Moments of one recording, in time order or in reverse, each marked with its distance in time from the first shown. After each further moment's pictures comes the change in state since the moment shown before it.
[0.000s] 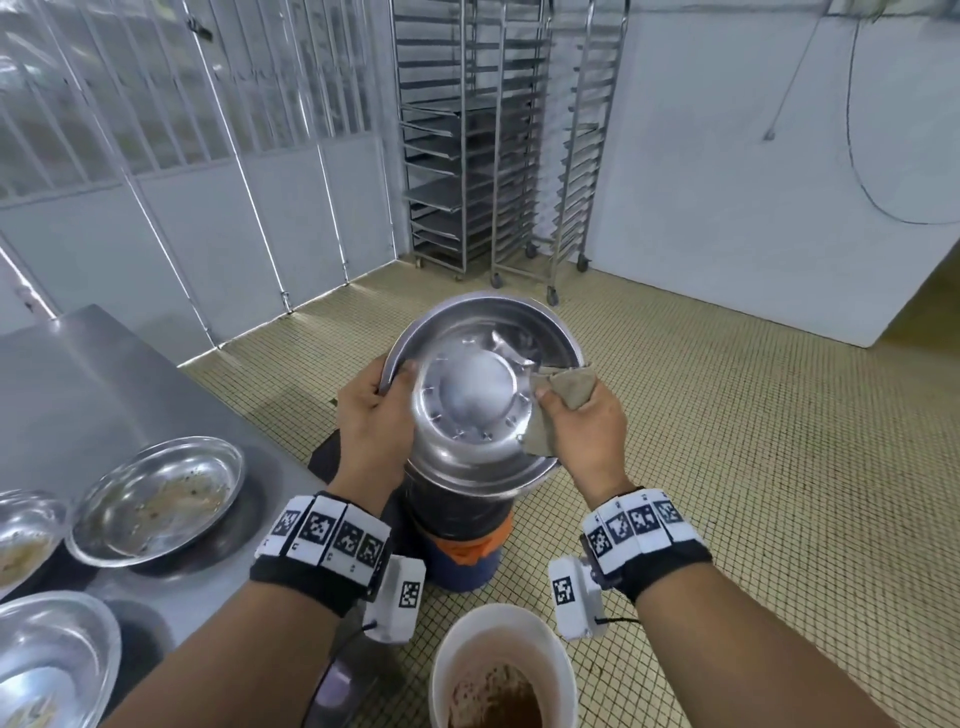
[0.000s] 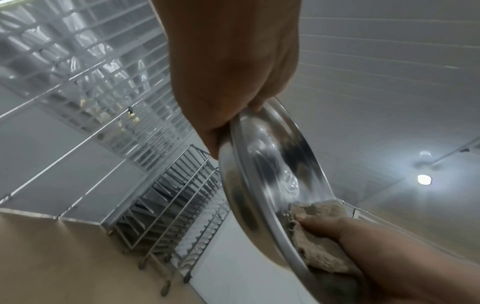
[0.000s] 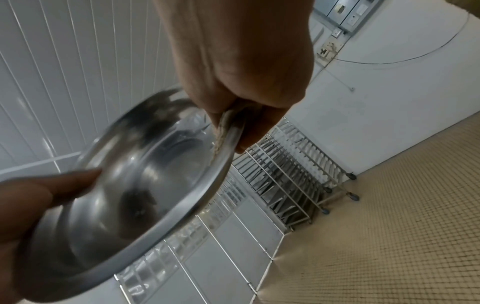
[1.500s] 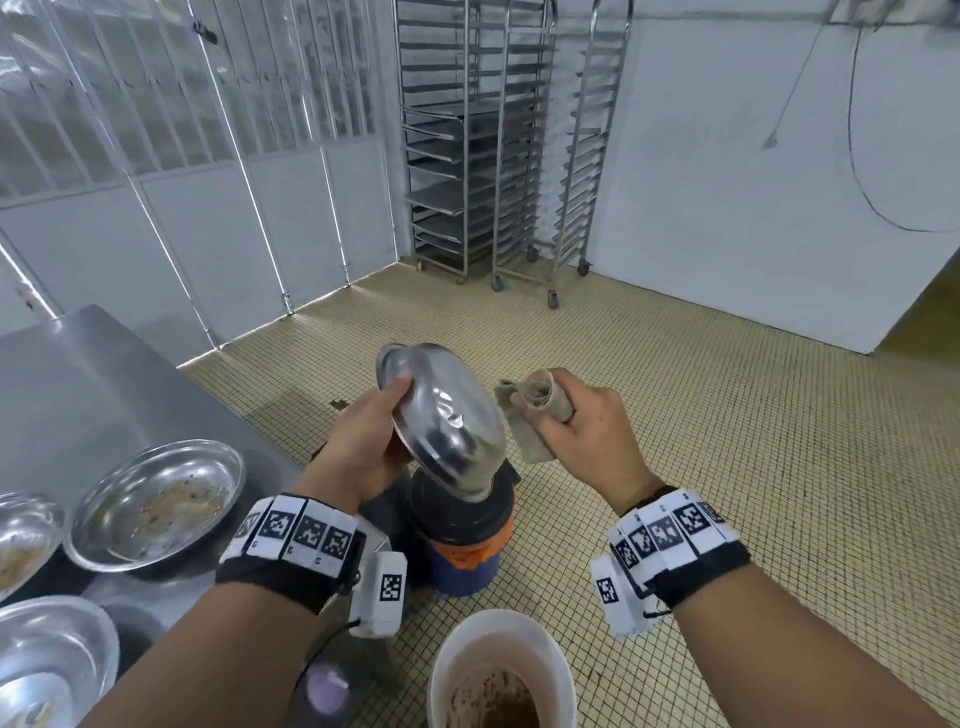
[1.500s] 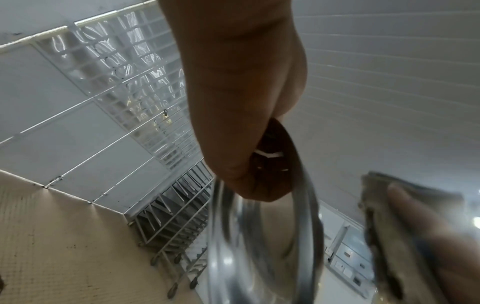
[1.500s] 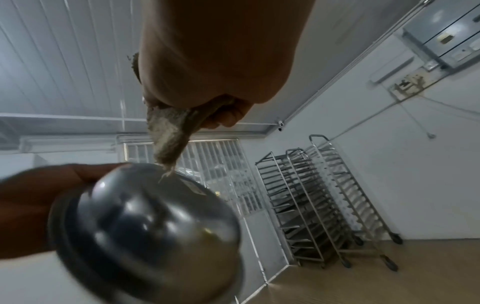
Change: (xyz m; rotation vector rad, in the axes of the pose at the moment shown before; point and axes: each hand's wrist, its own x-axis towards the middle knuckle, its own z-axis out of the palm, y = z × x) left_hand 0.017 0.005 -0.020 -0.226 -0.170 -0.627; right_hand 0.008 -0.013 -0.016 -0.210 -0.267 -0.637
